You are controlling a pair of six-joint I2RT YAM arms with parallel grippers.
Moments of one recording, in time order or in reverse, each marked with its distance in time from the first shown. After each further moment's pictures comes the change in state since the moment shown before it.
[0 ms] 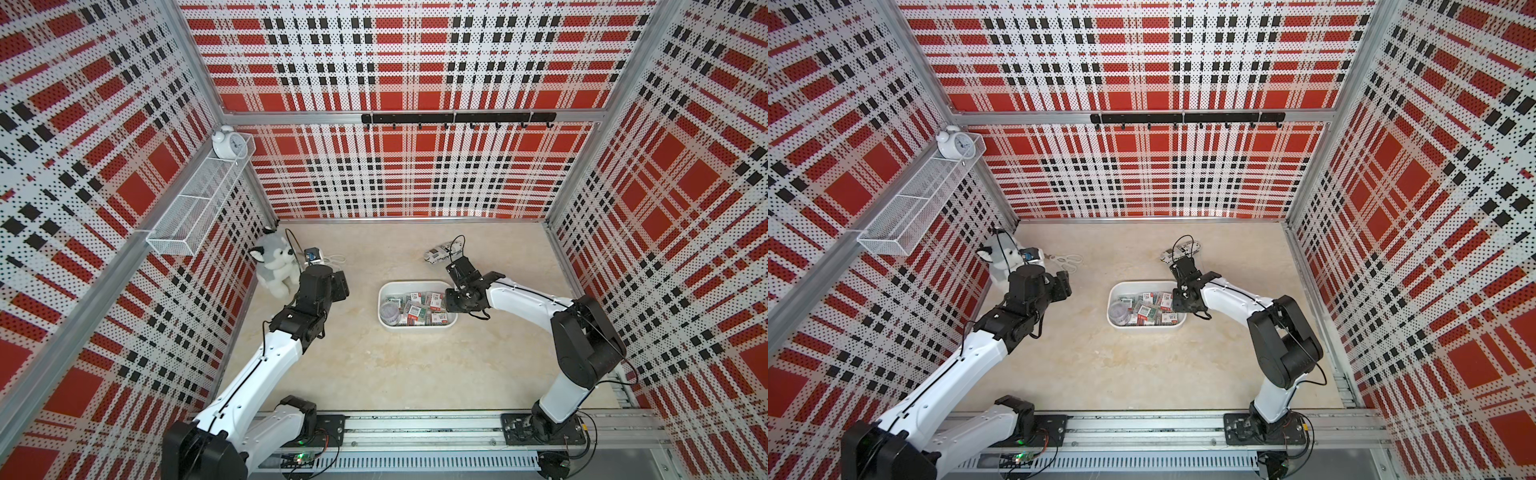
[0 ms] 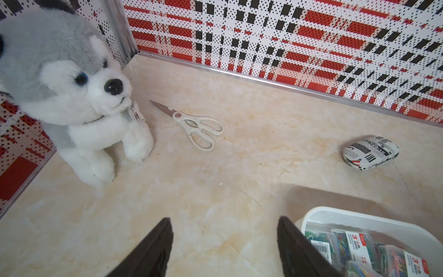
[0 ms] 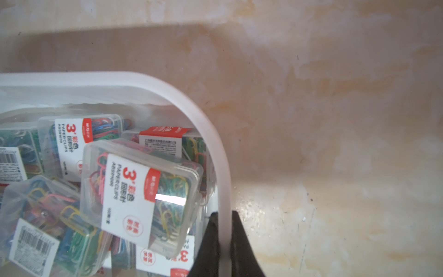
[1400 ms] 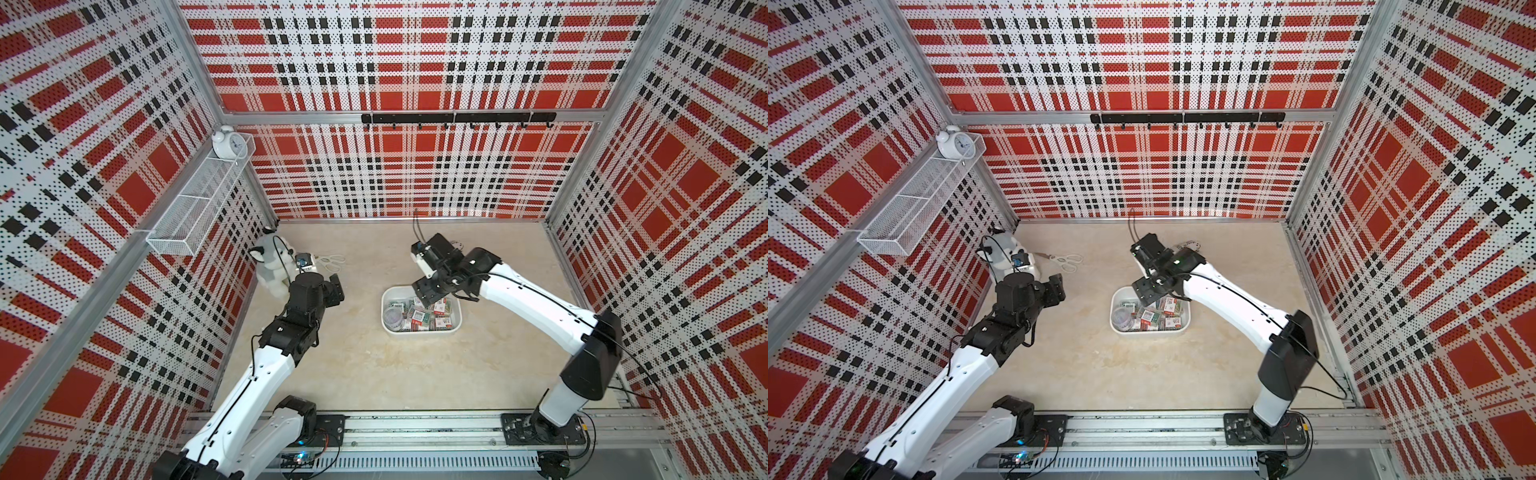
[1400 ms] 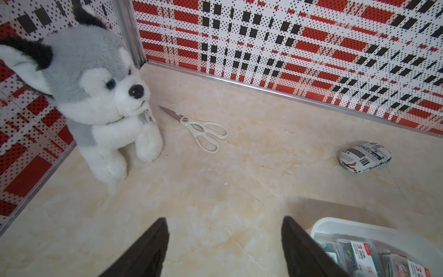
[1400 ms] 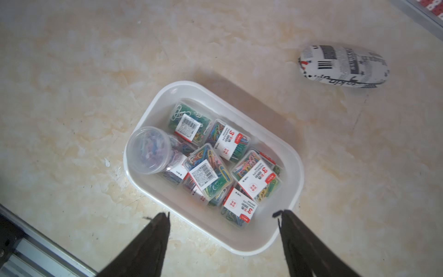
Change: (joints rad) left arm 0.040 -0.132 -0.053 -0.023 0.015 0.026; right arm 0.283 0.037 0.577 -0.453 0.074 -0.348
